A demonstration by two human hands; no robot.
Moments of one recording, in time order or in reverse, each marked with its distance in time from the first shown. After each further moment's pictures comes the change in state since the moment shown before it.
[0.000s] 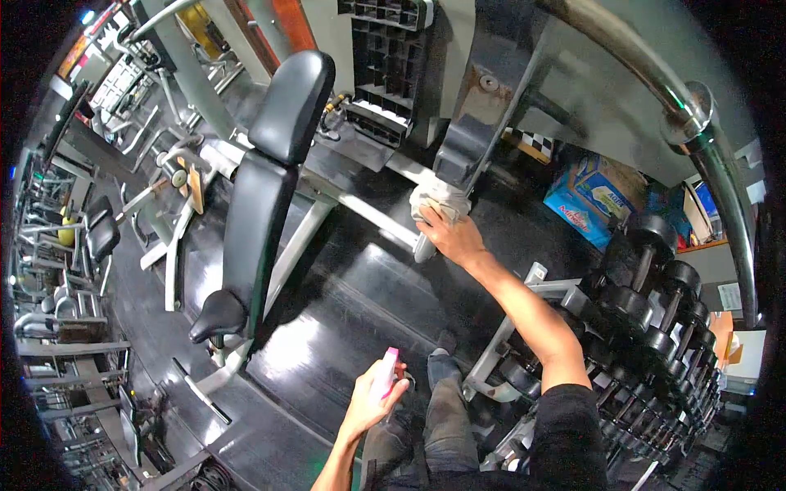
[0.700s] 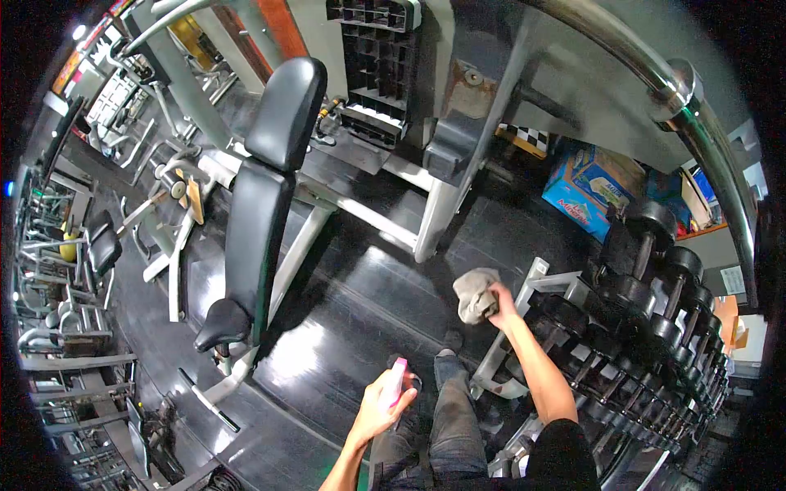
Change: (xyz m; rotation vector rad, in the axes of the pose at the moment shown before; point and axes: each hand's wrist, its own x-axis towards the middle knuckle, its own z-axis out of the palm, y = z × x) left_hand -0.012 -0.001 0.009 -0.032 -0.022 0.018; right_hand -0.186 -0.036 0.020 2.170 0.056 1.947
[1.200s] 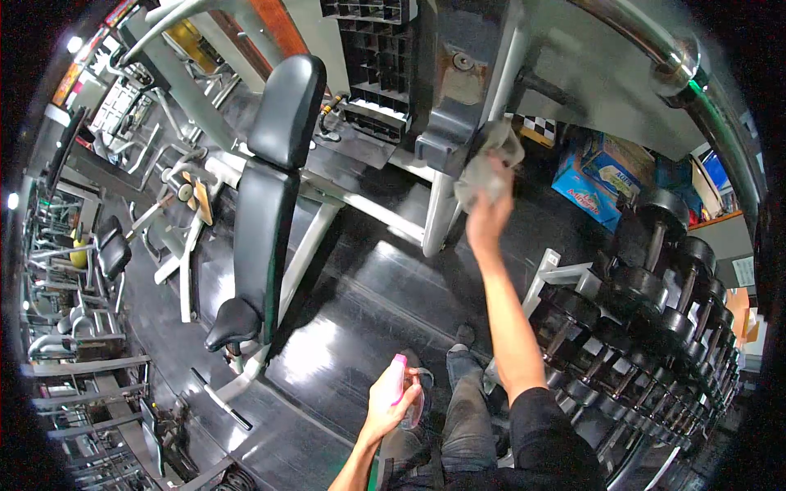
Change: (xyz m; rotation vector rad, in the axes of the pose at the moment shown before) left_hand 0.000 -0.017 0.012 -0.209 0.066 -0.062; right_hand -0.016 -0.082 0.196 -0.452 0.037 -1.643
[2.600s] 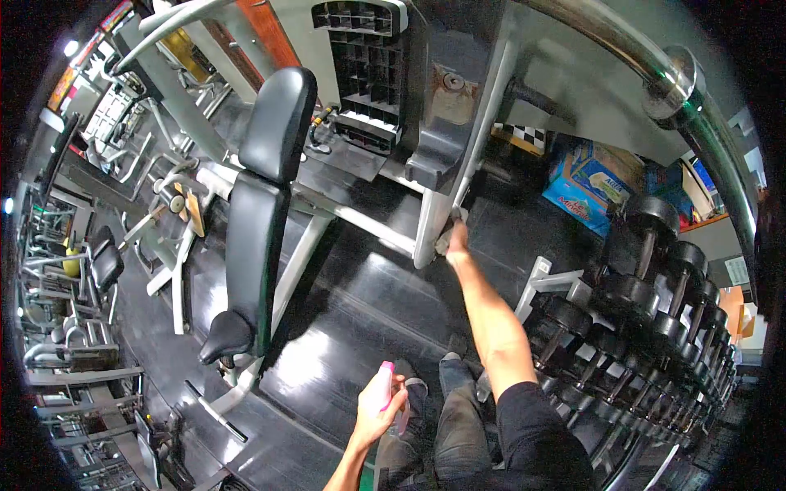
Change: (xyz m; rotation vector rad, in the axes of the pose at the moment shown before) left_hand 0.012 0.006 -0.012 0.167 0.011 0.088; right_hand -0.103 0.256 0.004 0.543 0.106 1.180
